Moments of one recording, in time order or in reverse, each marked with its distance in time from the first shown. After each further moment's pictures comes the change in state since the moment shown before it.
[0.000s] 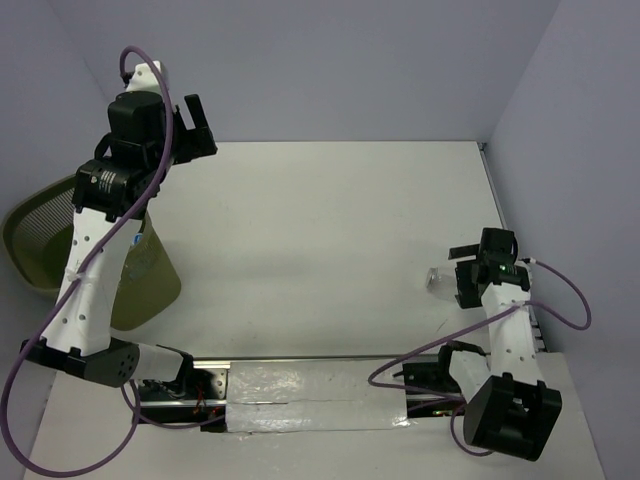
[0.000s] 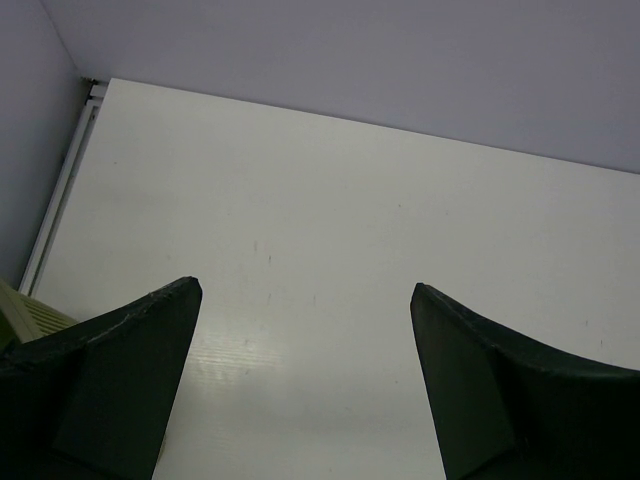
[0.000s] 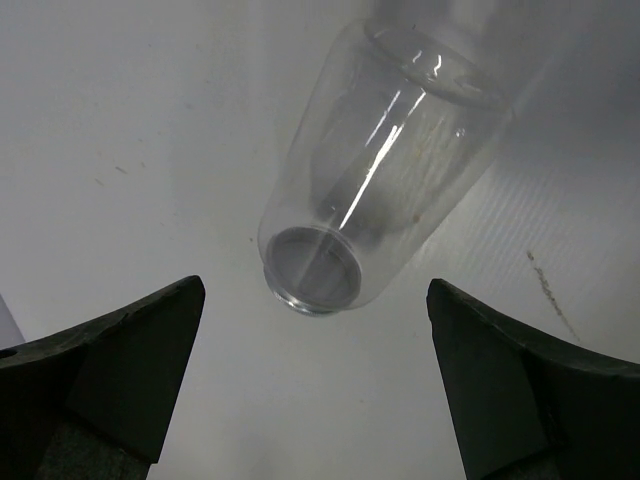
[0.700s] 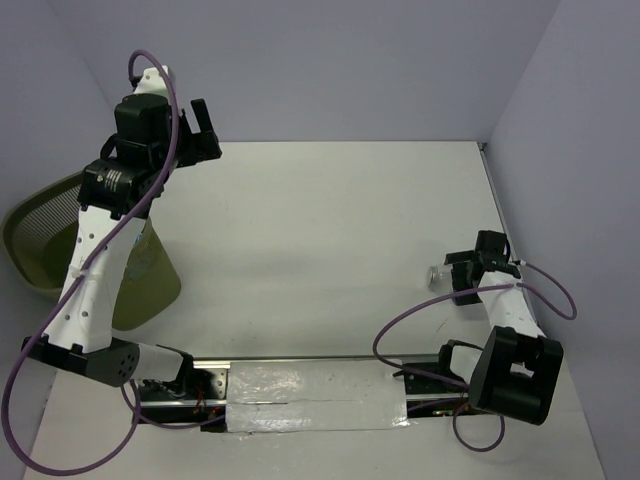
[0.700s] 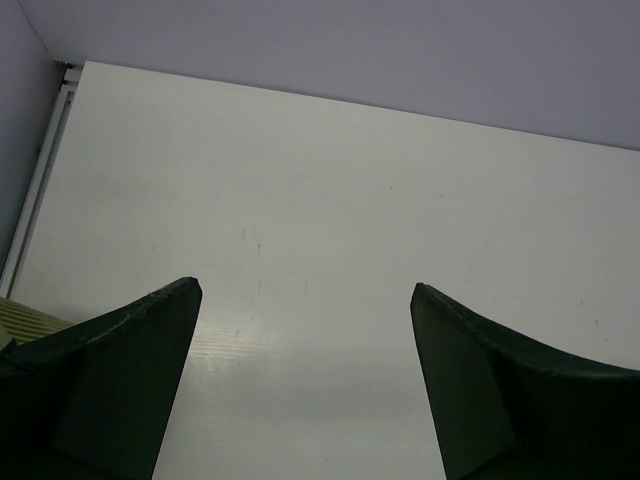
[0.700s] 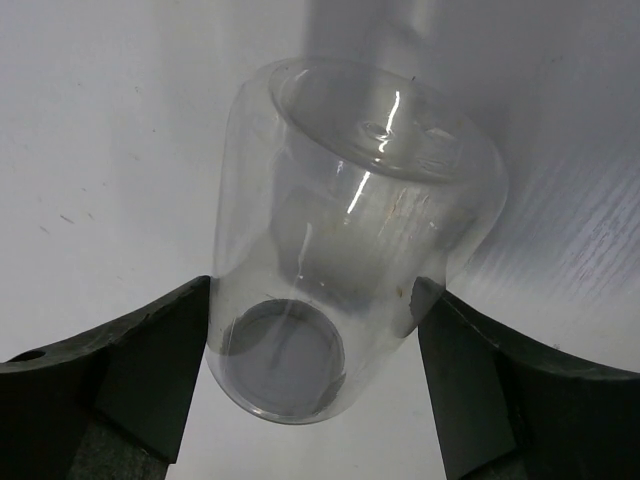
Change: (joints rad) left arm 0.000 0.000 -0.043 0.016 0.041 -0.005; right arm -0.047 0.217 -0.123 0.287 -0.041 -0.024
